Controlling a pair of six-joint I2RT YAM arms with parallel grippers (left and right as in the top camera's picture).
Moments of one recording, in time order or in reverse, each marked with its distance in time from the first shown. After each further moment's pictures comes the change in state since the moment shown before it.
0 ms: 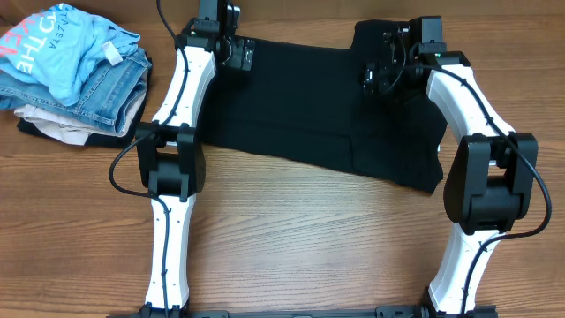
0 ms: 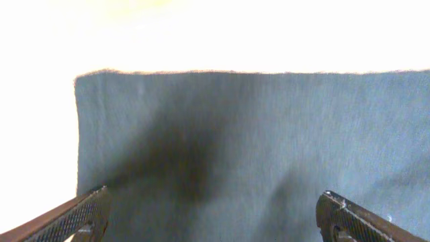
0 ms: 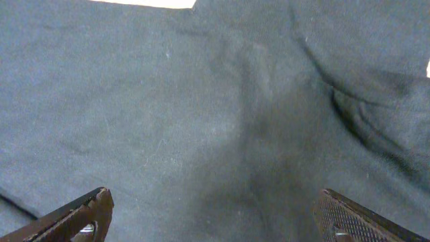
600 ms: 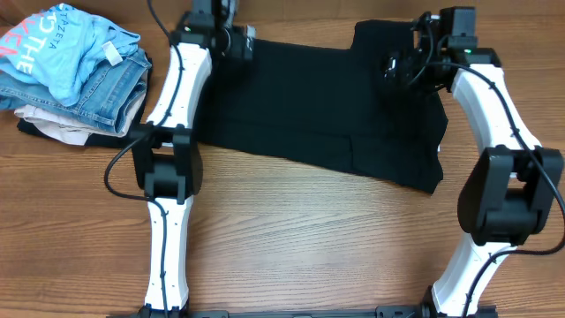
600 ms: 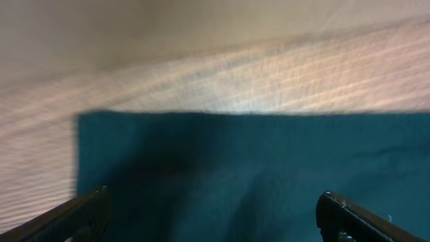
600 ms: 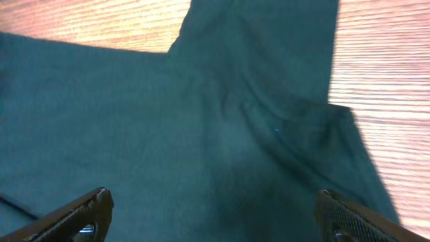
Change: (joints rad) left arm 0.006 -0.053 -0.034 0.064 0.087 -0.045; right arm -0.069 -0.082 -0.002 -0.005 -0.006 -0.027
